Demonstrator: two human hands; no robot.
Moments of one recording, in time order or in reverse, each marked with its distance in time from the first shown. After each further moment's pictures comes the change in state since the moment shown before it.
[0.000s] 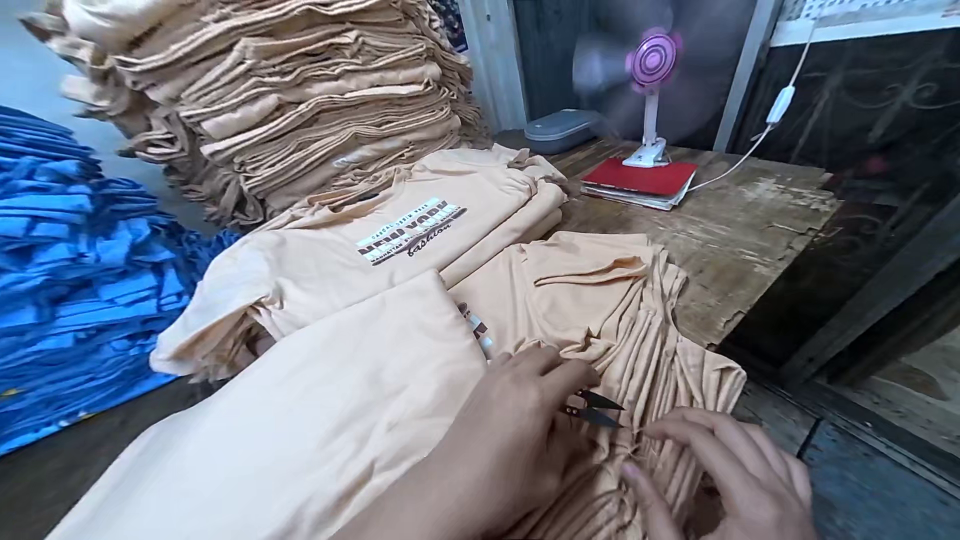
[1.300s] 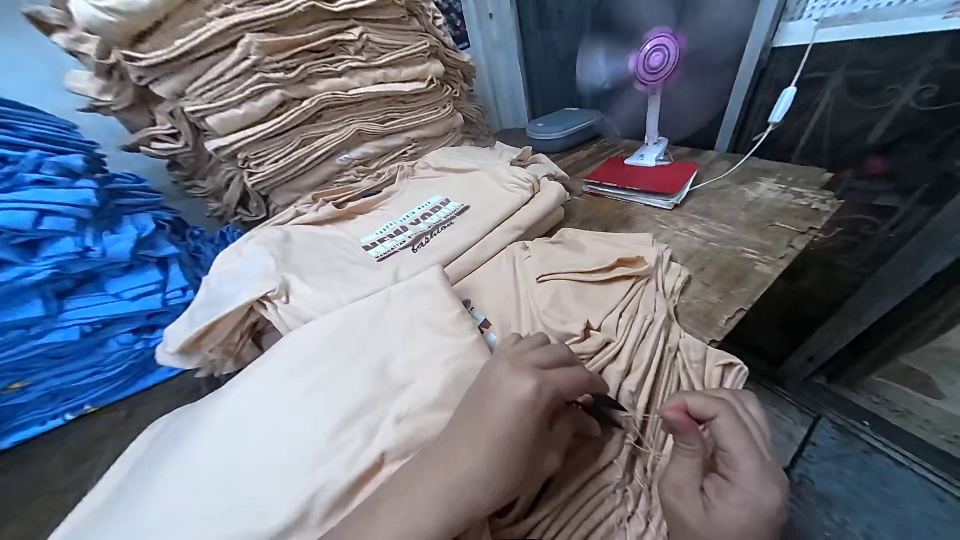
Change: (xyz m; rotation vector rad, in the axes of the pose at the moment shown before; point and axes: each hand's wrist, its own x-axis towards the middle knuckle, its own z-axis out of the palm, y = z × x) left_hand 0.000 -0.007 -0.002 -0.047 0.134 0.117; right_hand 0.024 0.008 0.043 0.263 0.481 -0.148
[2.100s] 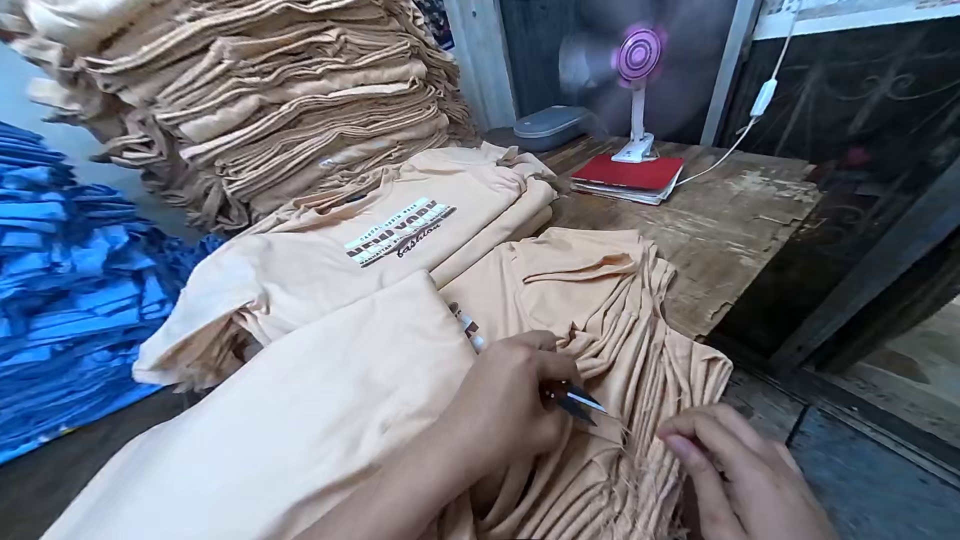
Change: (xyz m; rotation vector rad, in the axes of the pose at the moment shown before) left_hand 0.015 -0.011 0.009 -0.111 -0.078 -0.172; right_hand 0.010 0.002 -0.066 -0.162 -0.699 0.293
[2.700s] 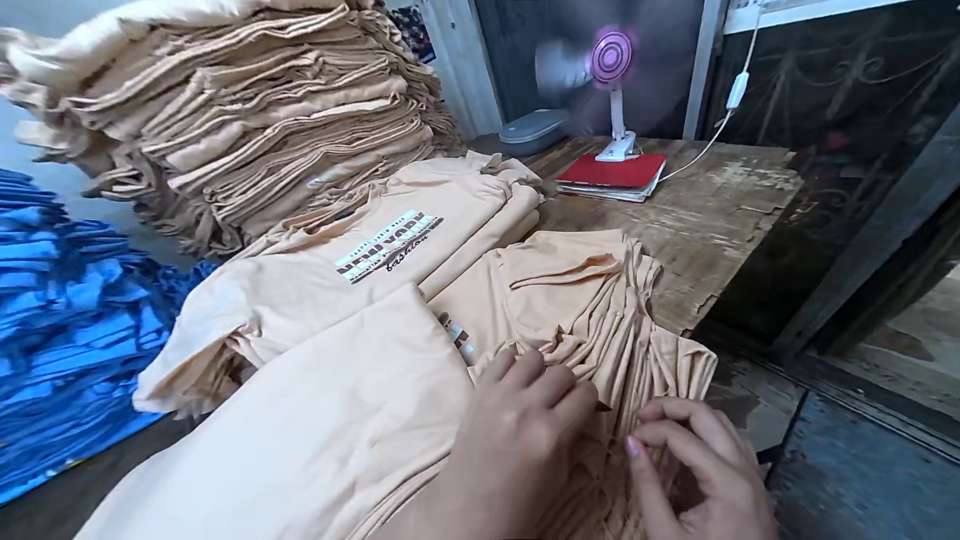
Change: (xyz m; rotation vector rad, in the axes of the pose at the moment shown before) left_hand -0.011 0.034 0.014 0.439 0.212 0.246; right_hand -0.002 -0.014 0.040 0.186 0.376 -0.064
